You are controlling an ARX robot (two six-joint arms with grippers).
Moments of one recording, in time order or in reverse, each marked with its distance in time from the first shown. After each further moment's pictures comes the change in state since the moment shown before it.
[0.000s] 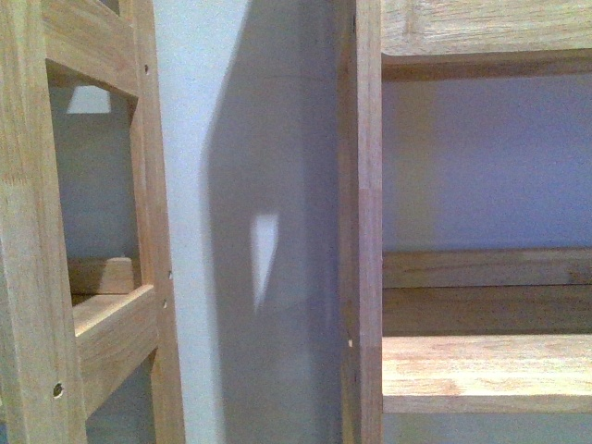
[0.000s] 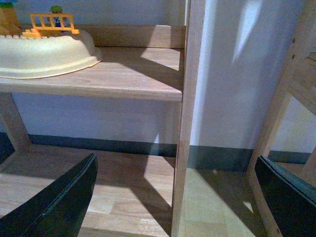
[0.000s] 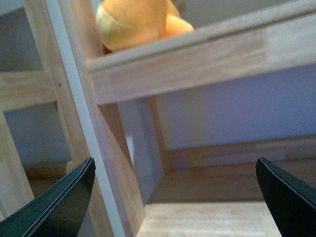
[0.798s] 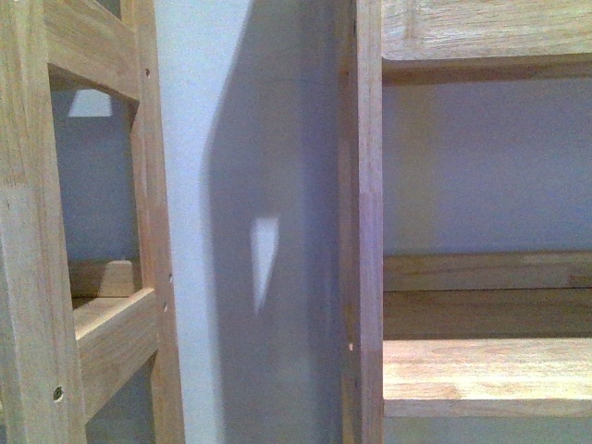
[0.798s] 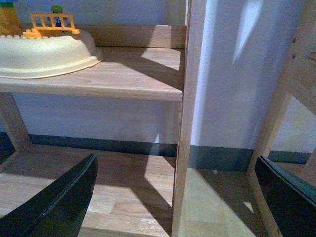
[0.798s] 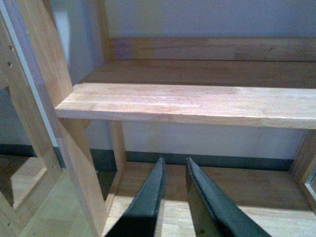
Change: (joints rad) left arm 0.000 0.000 0.000 0.000 0.000 0.000; right arm -0.192 -0.216 -0.273 -0.312 -0.081 -0.189
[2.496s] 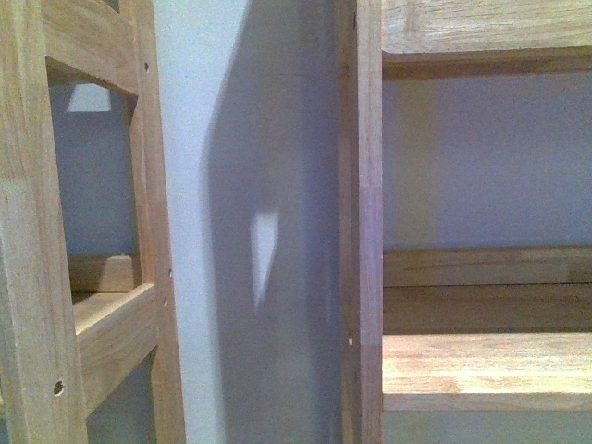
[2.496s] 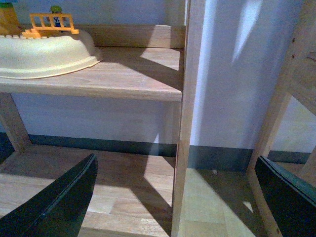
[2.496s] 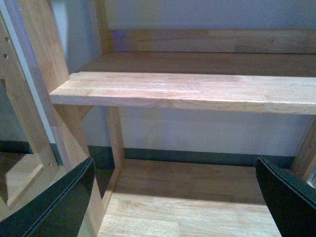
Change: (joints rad) left arm 0.000 0.000 0.000 0.000 0.000 0.000; right arm -0.003 -0.096 -0.103 0.020 -0.002 -0.006
